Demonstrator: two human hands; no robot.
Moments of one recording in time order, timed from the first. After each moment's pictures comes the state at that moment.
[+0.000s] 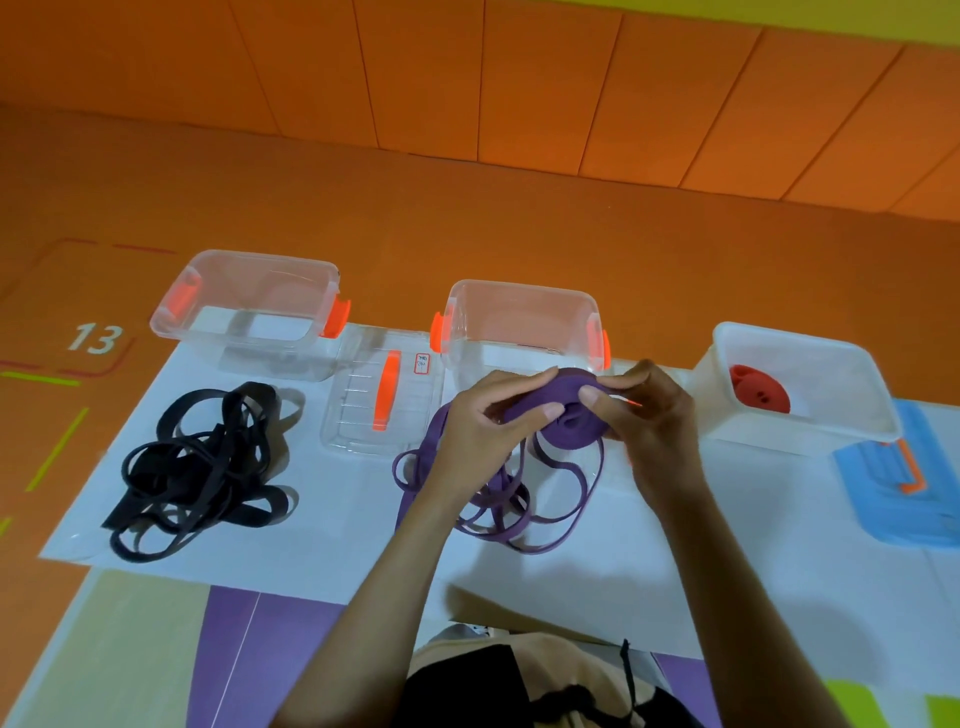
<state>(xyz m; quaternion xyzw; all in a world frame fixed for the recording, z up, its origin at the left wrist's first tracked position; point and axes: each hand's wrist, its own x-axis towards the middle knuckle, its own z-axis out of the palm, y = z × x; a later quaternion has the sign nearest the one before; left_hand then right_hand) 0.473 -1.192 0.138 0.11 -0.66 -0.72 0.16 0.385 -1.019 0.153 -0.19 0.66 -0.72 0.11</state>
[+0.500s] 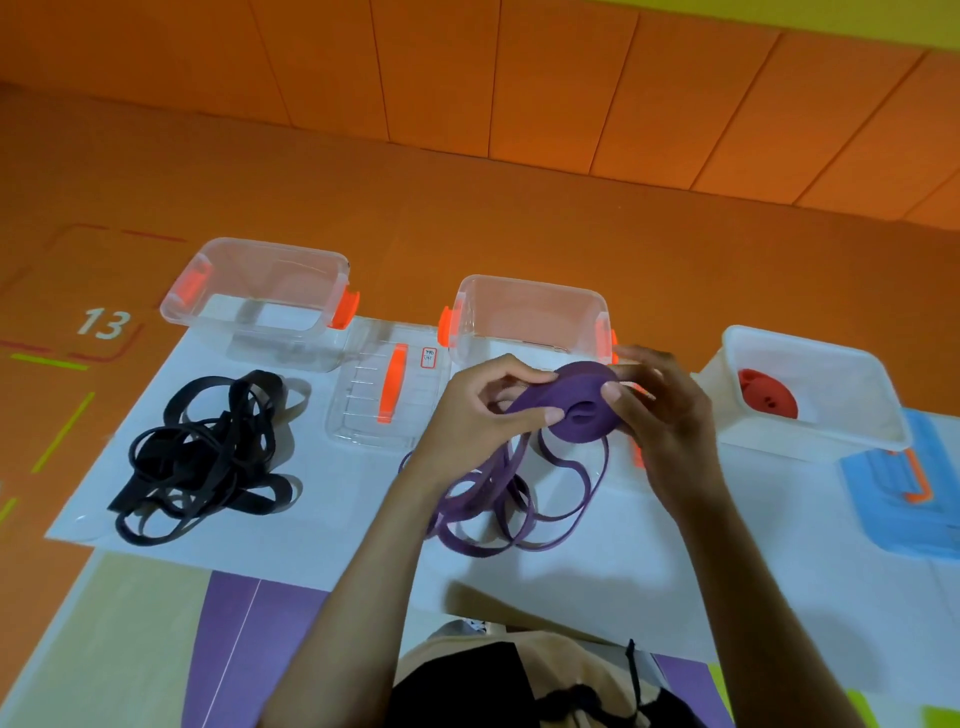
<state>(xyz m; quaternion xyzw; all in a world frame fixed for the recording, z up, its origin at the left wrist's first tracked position) 0.483 -1.216 0.158 0.06 -0.69 -0.72 0.11 0.385 -1.015 0.163 -0.22 0.66 -0.71 0.12</state>
